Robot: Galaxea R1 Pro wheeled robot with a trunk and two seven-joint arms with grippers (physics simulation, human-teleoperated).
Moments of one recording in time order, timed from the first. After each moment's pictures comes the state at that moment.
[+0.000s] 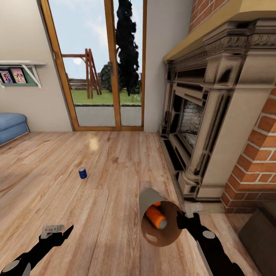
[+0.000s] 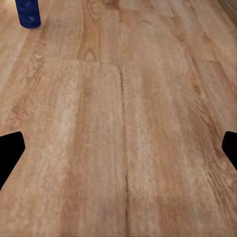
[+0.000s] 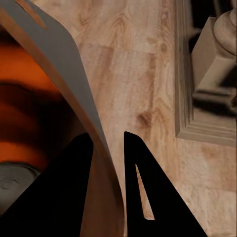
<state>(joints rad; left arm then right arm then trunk) -0.28 0.21 0.41 -0.76 0.04 -0.07 -0.56 -0.24 -0.01 0.00 -1.23 0.13 0.34 0.13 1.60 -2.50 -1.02</state>
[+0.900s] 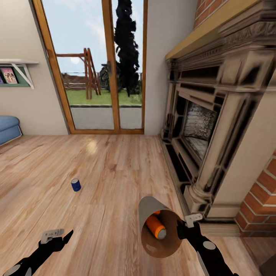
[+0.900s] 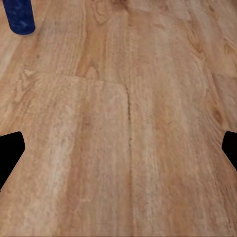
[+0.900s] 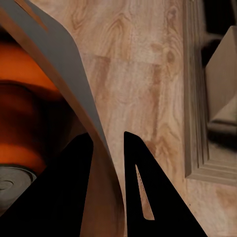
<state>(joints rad) -0.28 0.20 0.41 -0.70 0.04 -0.07 -0.53 -0.21 -0.01 0.00 -1.13 0.12 0.25 0.14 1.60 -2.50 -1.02</state>
